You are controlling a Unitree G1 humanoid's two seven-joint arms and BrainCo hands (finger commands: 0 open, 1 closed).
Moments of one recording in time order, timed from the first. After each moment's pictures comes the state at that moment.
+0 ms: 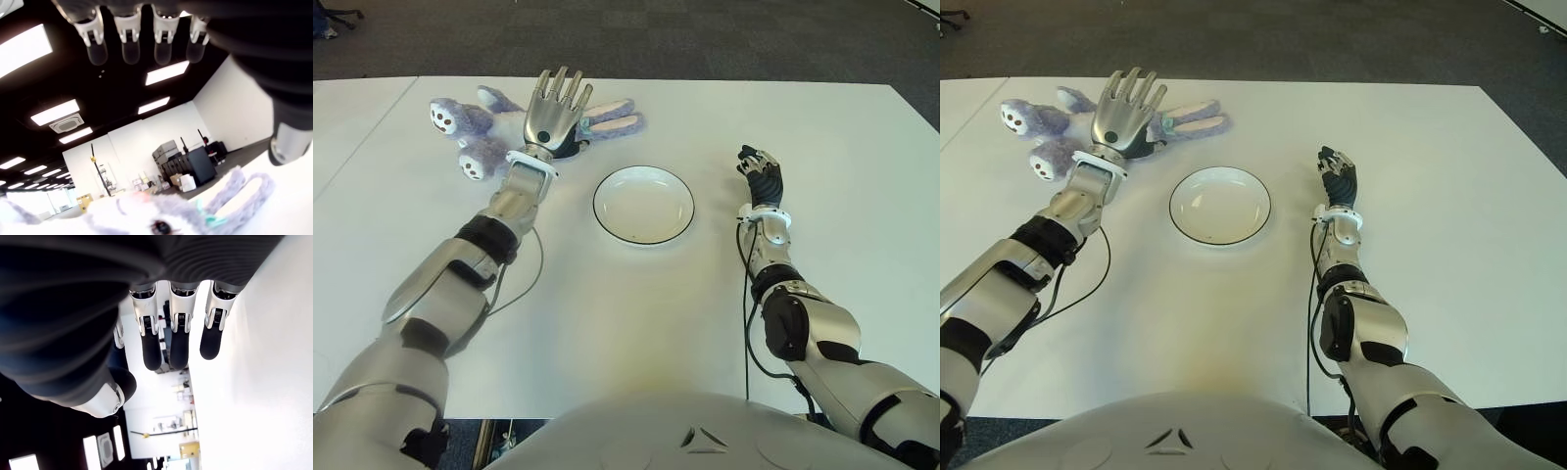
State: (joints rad) left arm -0.74 0.55 -0.71 0.67 1.09 0.24 0.50; right arm -0.64 -0.11 -0.39 1.22 0.06 -0.57 0.01
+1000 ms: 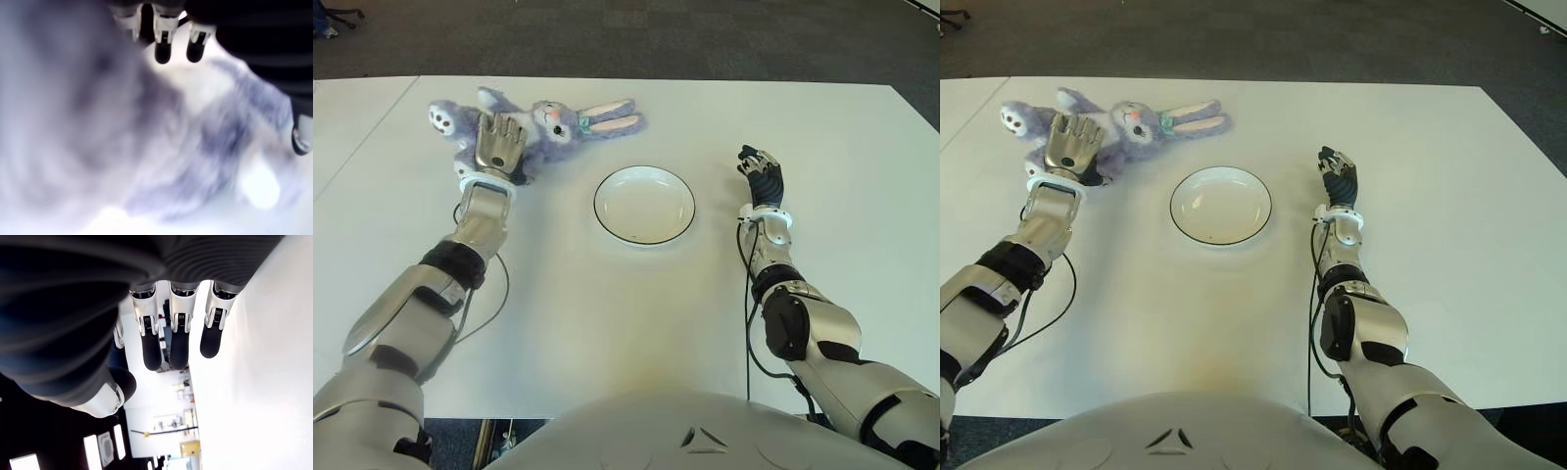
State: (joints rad) left arm -0.61 0.65 -0.68 0.68 1.21 0.43 0.13; right arm -0.64 -0.11 -0.40 1.22 0.06 -0.57 0.03
